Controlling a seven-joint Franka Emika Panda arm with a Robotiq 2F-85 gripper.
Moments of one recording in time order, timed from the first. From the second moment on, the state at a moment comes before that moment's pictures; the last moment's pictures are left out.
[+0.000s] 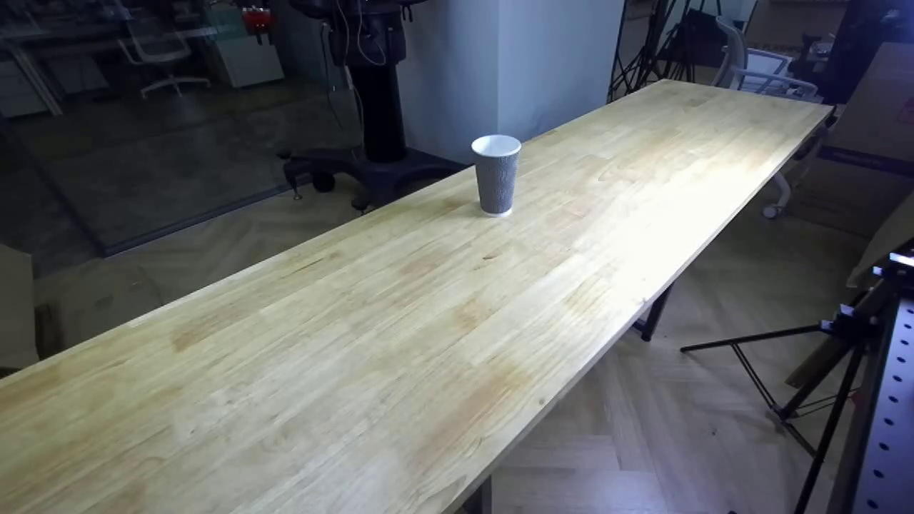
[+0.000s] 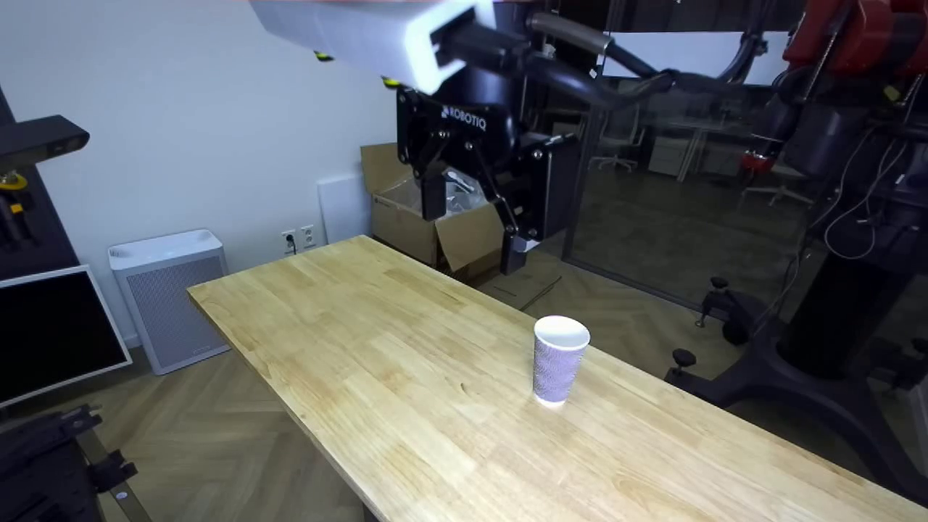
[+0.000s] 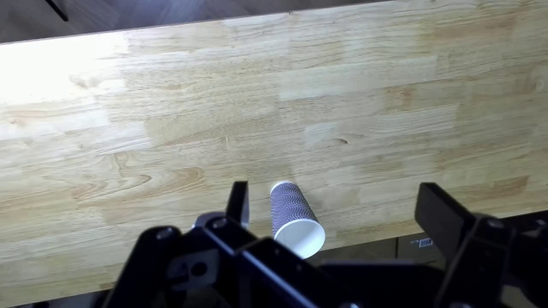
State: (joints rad) arm -0.09 -0.35 -0.33 -2.42 0.08 2.22 -0.32
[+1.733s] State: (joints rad) arm -0.12 0.44 -0.08 -1.86 0.00 2.42 -0.33
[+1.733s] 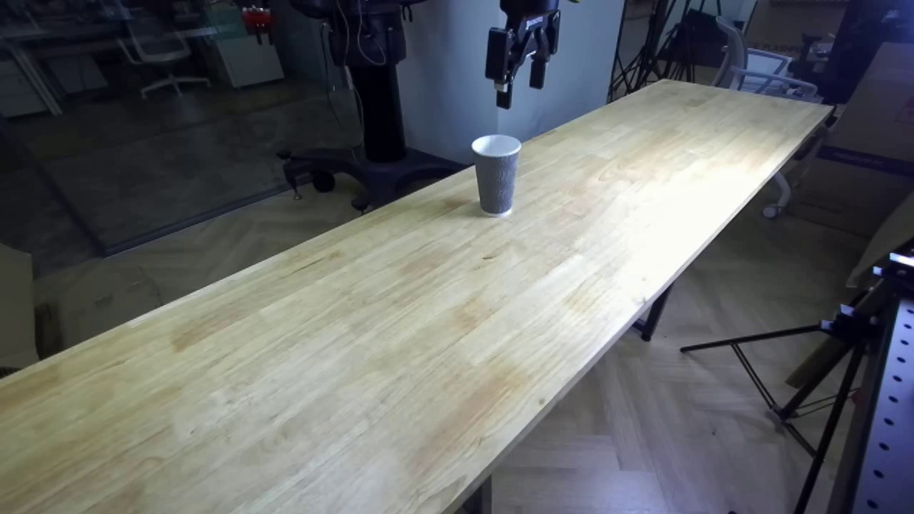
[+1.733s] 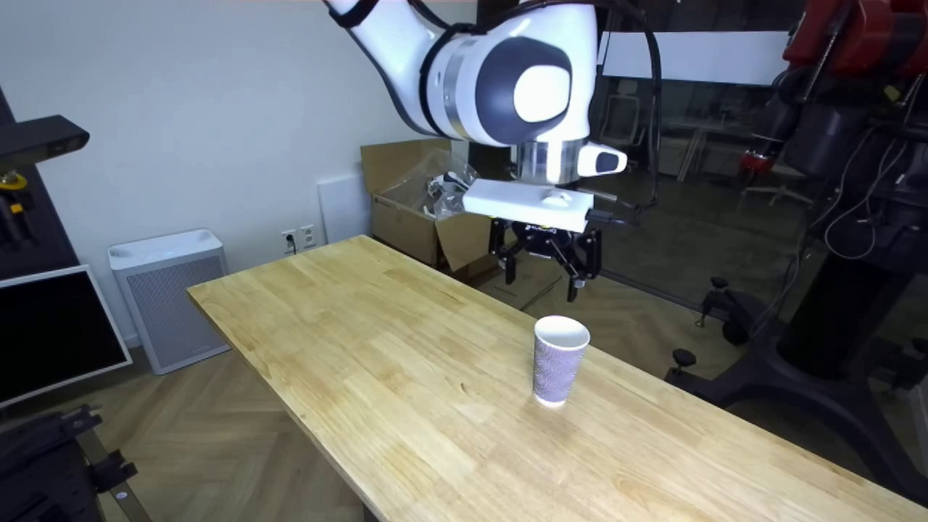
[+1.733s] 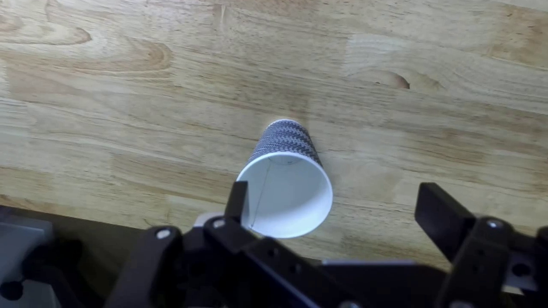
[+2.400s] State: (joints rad) arm -0.12 0.58 -0.06 -1.76 -0.07 2.40 -0.33
